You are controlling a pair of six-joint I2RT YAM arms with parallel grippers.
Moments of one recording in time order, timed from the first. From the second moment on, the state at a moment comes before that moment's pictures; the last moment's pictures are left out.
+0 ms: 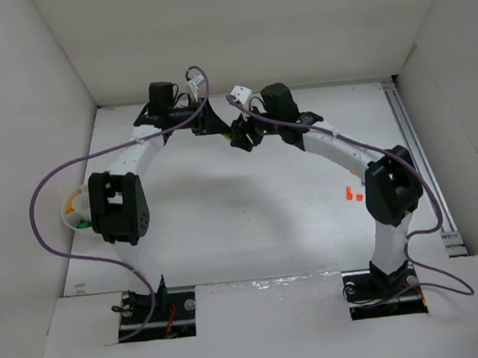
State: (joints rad) left arm -0.20 1.90 1.57 -0.27 1.04 -0.31; right arm 0.57 1.89 1.60 -0.20 -0.46 -0.22
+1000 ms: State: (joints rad) left arm 0.43 1.48 1.54 -0.92 0.46 0.13; right arm 0.35 1.67 1.28 -0.11 -0.49 -0.03
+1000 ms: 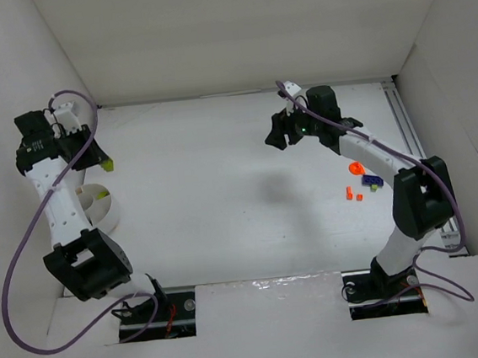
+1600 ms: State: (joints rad) left arm 0.61 1.61 1.55 -0.99 0.39 0.10; right arm 0.32 1.74 1.34 -0.13 -0.50 0.06
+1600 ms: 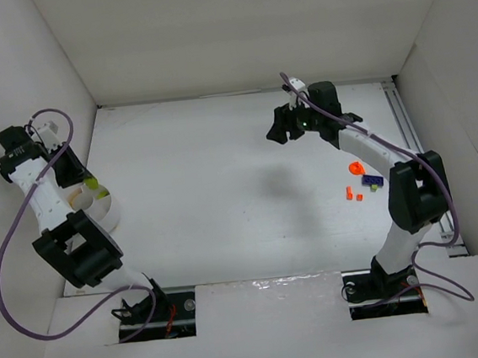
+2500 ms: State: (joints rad) left arm 0.58 1.68 1.55 -0.95 0.30 0.08; right arm 0.32 1.79 1.41 -0.20 -0.50 0.06
